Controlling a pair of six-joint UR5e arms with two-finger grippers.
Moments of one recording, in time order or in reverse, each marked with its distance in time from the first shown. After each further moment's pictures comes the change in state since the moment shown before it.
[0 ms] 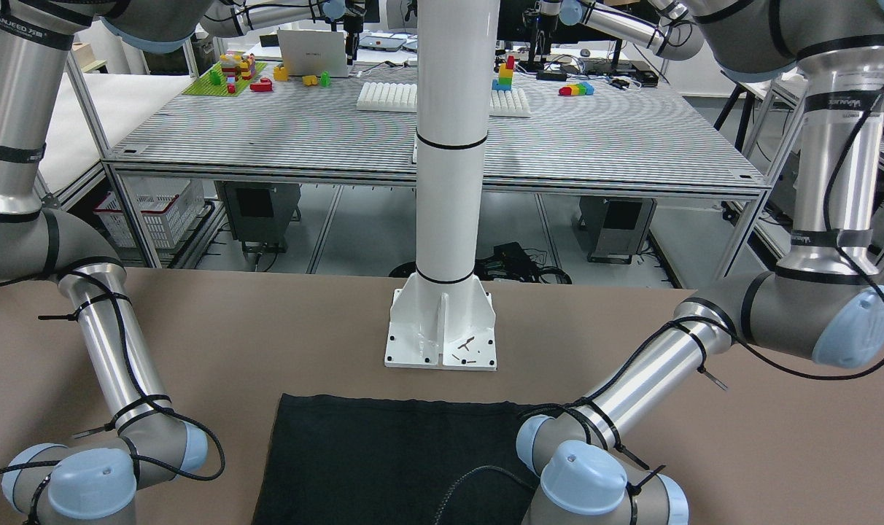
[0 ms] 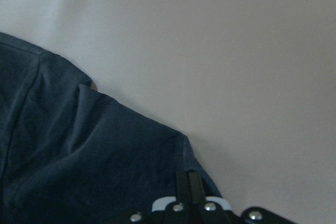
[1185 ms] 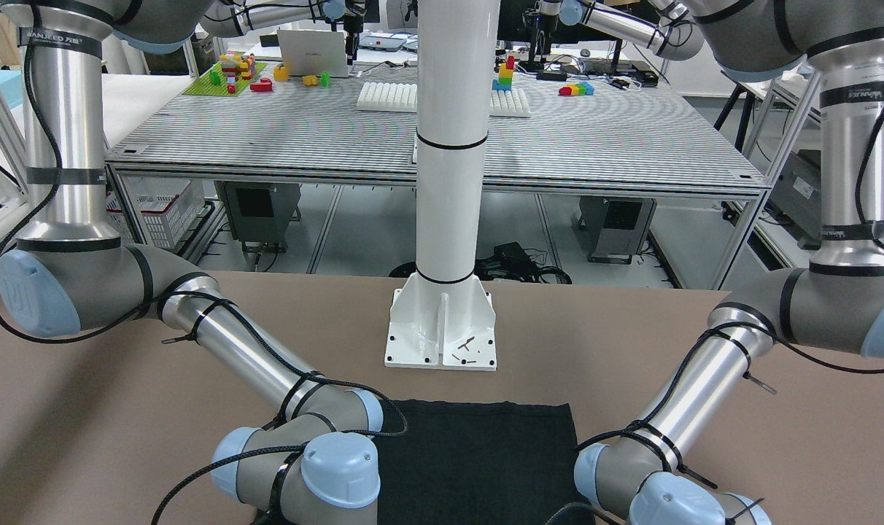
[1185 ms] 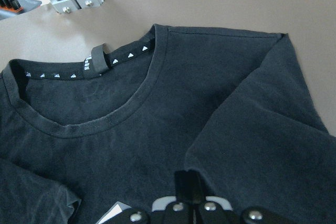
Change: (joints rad) left arm -0.097 0.075 -0.003 -0.019 -0.102 0.080; right arm -0.159 0.403 -0.072 -0.382 -0.120 0.292
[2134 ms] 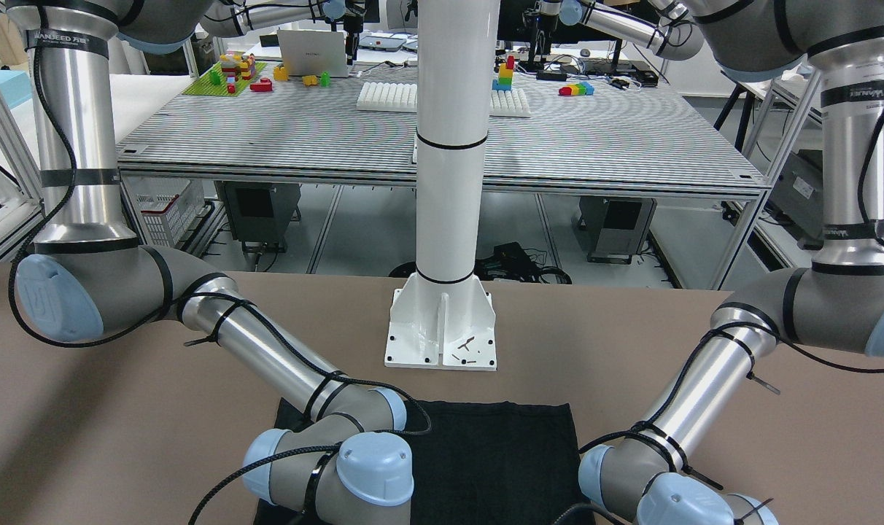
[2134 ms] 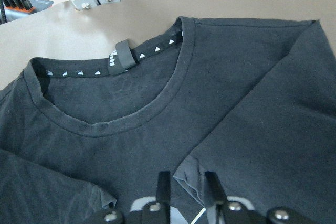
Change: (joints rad) left arm -0.009 0.003 -0.005 -0.001 -0.002 0.005; right arm -0.023 0.057 -0.053 0.008 -0.032 -0.038
